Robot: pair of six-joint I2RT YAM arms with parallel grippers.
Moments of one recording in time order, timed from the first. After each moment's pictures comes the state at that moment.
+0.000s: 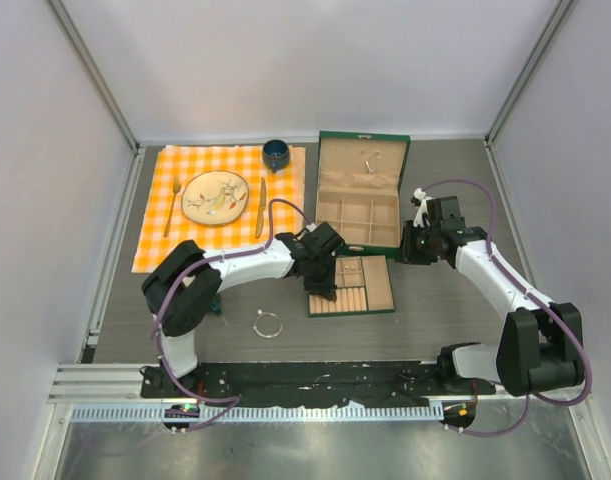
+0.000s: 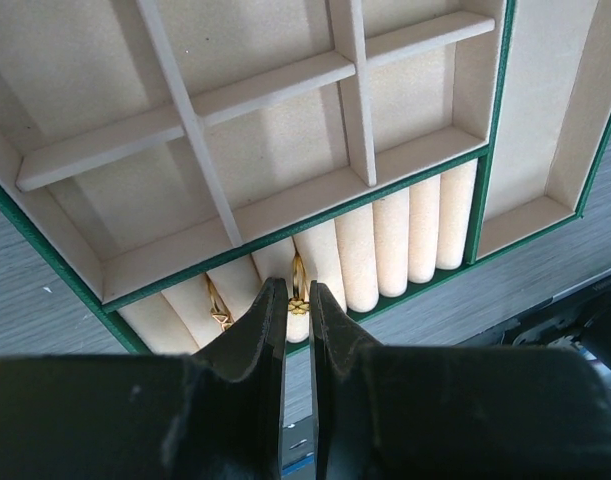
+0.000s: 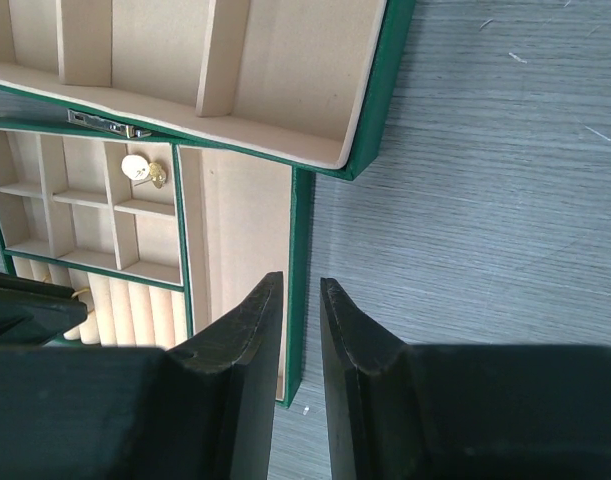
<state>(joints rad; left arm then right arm) -0.92 1.84 1.21 -0.49 0.13 -0.84 0.14 1.28 0.81 -0.52 -0.22 0.20</state>
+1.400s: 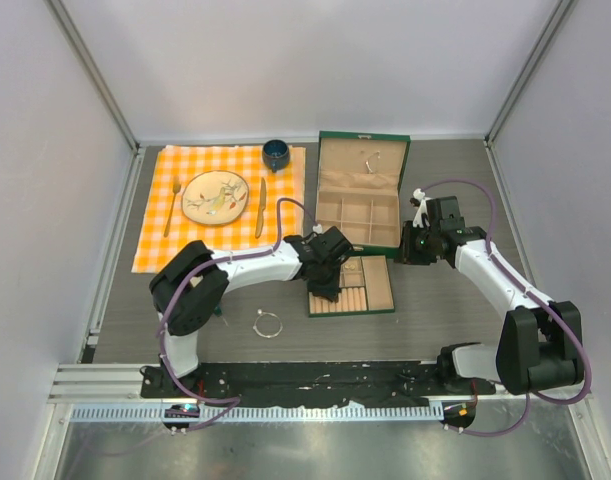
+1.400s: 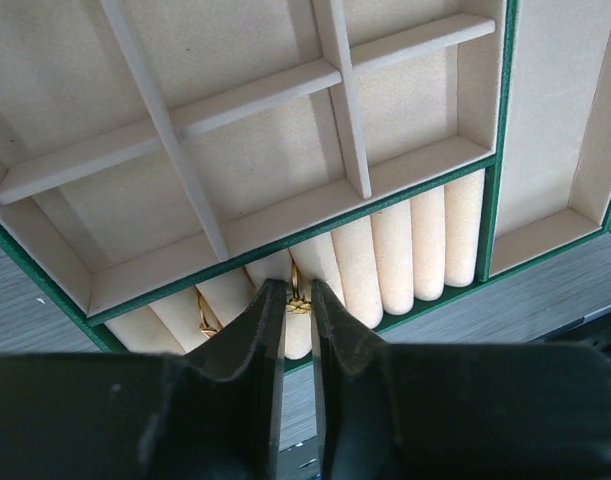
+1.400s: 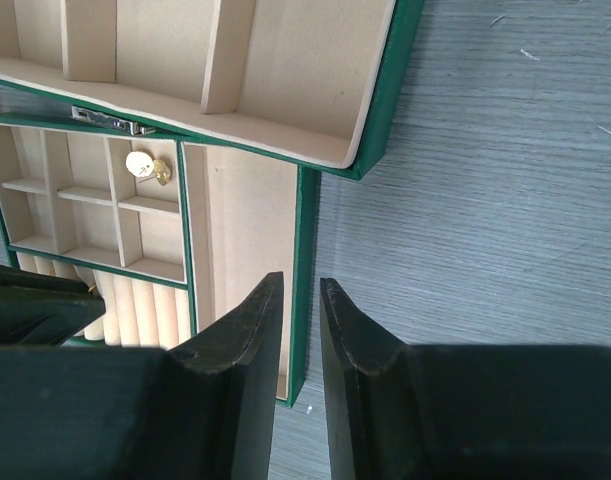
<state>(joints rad) -0.97 1.88 1.25 -0.51 0.05 -0.83 0.14 1.28 0.81 -0.52 -0.24 0.19</state>
